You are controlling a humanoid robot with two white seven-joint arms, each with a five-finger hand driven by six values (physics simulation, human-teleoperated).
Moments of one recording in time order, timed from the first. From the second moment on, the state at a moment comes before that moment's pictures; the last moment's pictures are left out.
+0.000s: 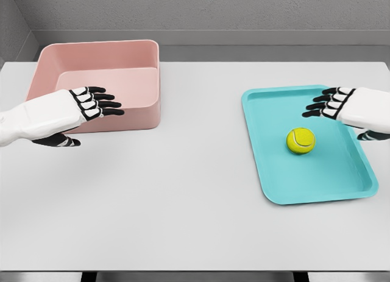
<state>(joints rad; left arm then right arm) -0.40 1.09 -0.51 -1.75 -0.36 -0.61 -0.17 -0.32 -1.12 0.26 -1.75 0.37 -0.61 0.53</state>
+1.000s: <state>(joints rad) -0.40 1.08 -0.51 -1.75 -0.36 -0.61 -0.17 -0.47 -0.85 0.51 -1.40 0.39 -0.61 0.55</state>
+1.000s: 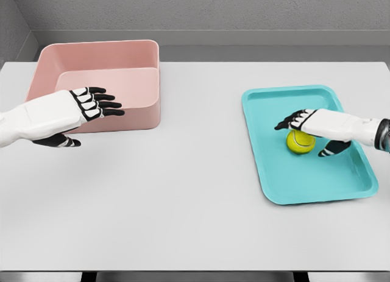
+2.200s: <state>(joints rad) -0.40 1.08 -0.51 -1.75 -0.36 -0.61 -0.17 -0.48 -0.83 0.52 -1.36 0.44 -0.61 0.55</state>
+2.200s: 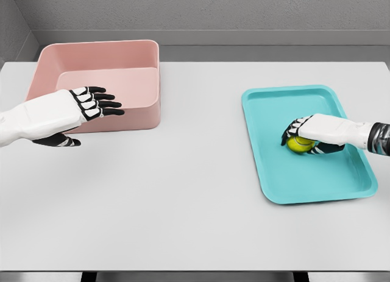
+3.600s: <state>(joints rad) -0.40 1.08 -0.51 -1.75 -0.36 -0.61 -0.17 -0.53 -0.68 0.52 -1.70 0.59 -0.61 0.57</state>
